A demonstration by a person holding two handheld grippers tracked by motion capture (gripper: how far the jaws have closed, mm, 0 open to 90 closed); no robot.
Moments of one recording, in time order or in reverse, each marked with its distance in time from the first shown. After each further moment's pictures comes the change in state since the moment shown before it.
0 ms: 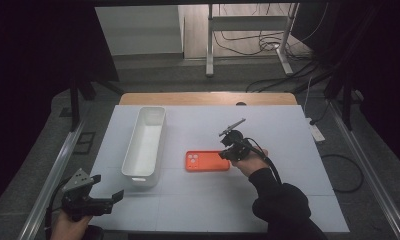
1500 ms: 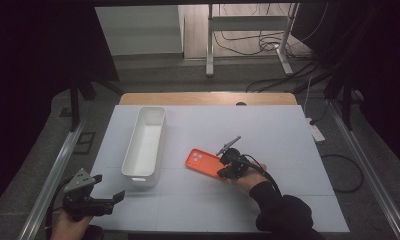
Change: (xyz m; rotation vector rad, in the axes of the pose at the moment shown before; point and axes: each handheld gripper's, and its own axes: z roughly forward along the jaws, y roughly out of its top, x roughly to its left) left arm -0.002 0.001 0.001 0.008 -0.003 0.018; right arm 0.026 -0.037 0.019 0.080 0.084 -0.068
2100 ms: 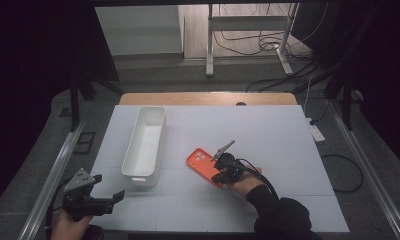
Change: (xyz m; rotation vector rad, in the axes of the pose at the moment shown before) left arm 0.001 0.000 0.000 0.000 0.001 -0.008; right arm 0.019 0.003 0.004 0.009 0.060 -0.049
